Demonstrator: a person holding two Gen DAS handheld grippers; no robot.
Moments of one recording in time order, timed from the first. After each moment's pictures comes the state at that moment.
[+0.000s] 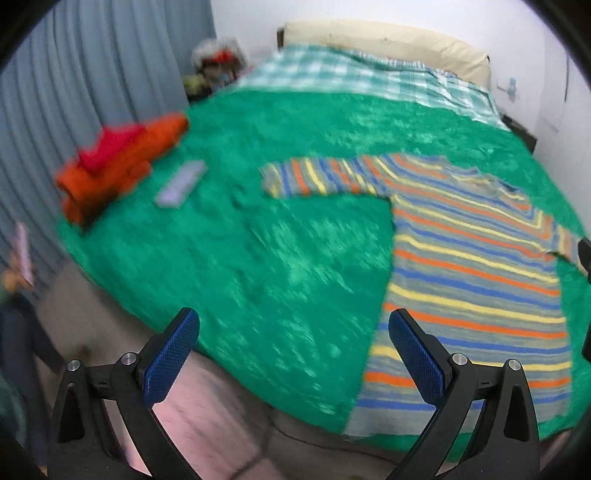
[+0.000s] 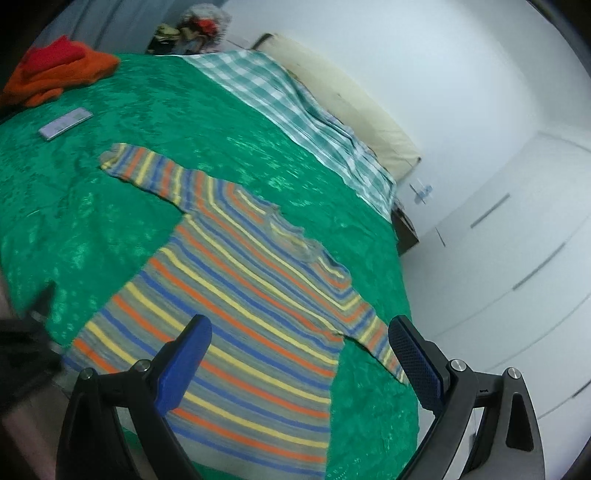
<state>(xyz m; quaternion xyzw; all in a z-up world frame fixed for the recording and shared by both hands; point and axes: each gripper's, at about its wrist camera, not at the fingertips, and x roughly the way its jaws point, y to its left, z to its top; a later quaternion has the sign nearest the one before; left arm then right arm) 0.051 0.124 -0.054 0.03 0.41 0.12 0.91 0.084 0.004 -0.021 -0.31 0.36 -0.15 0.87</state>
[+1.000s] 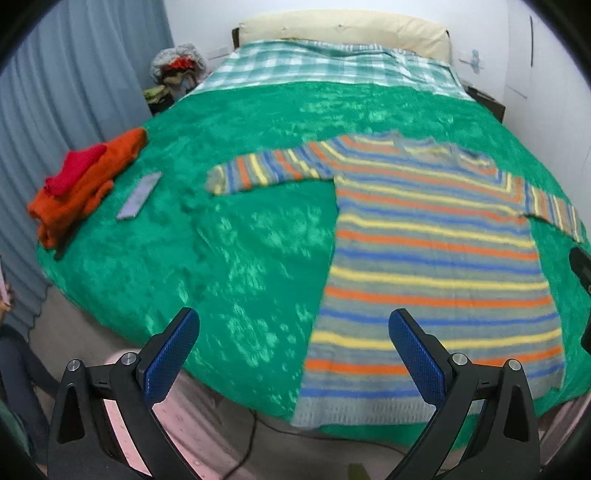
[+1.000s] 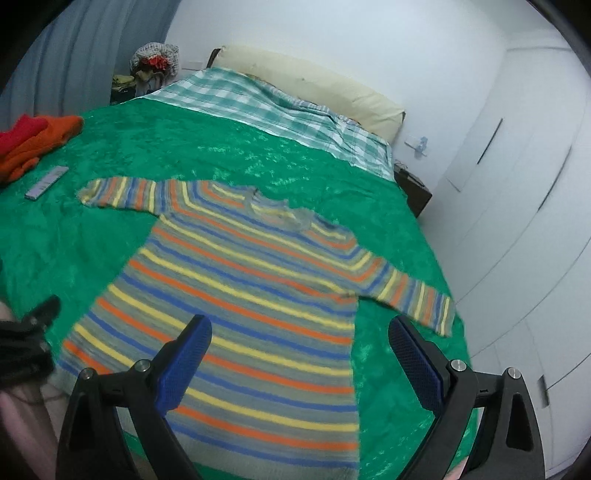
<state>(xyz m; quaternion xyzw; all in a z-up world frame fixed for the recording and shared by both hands) 0.052 0.071 -0.079 0.04 0.44 0.05 0.90 0.048 -0.101 -0.052 -0.16 0.35 -0.13 0.91</state>
